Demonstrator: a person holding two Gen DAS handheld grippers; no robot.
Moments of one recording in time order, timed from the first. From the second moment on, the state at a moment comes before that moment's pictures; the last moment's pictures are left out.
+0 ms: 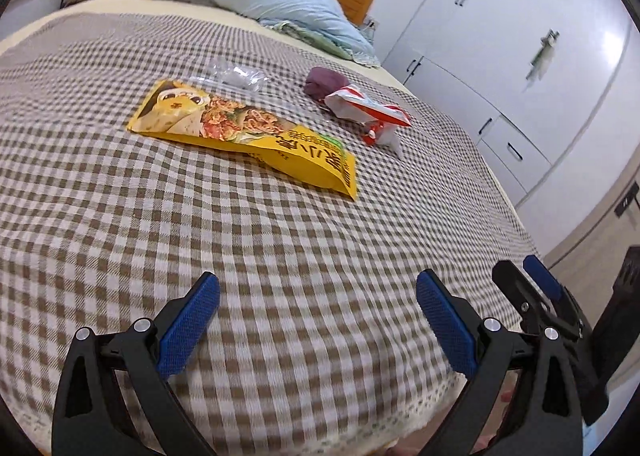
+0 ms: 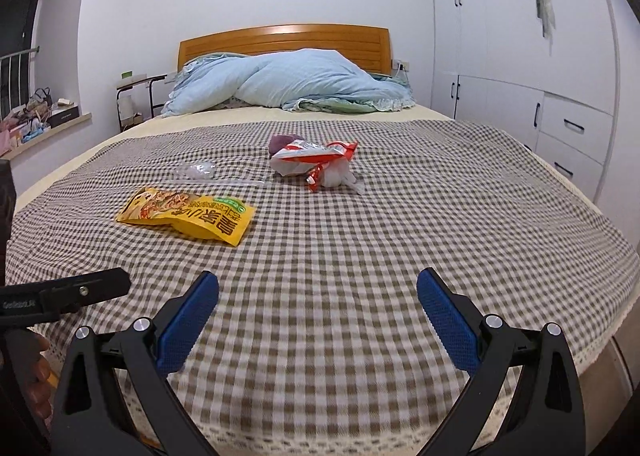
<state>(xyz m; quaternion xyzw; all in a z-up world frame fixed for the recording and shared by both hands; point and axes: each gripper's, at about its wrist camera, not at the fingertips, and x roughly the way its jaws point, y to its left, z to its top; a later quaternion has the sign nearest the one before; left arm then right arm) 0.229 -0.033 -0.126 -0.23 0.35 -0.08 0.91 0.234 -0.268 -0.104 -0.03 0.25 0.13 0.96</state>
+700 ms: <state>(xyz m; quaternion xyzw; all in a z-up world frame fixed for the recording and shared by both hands) 0.284 -0.017 -0.125 -0.31 0.33 -0.07 0.89 0.274 -0.259 -0.098 -0.02 0.26 0.12 0.96</state>
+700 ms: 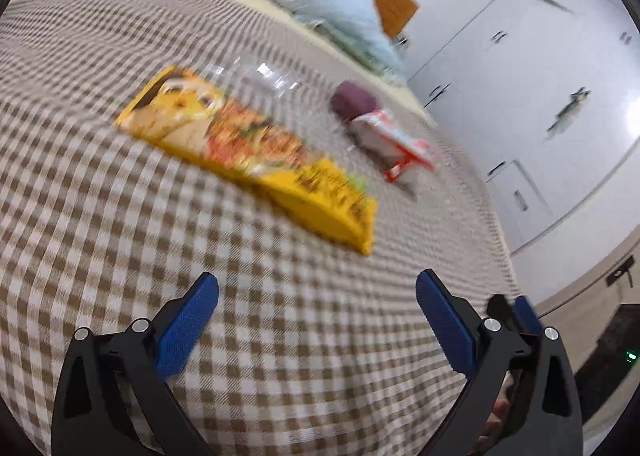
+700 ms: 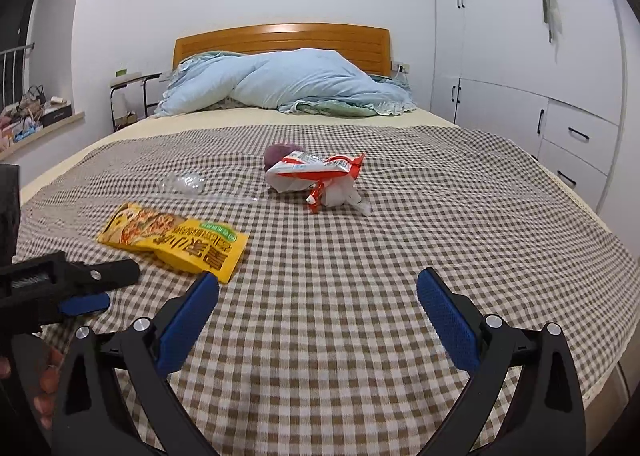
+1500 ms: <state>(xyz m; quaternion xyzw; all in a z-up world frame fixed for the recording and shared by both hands) 0.347 0.000 -0.137 -0.45 0.33 -0.07 0.83 0.302 -0.270 -0.095 0.05 0.26 0.10 0.96</state>
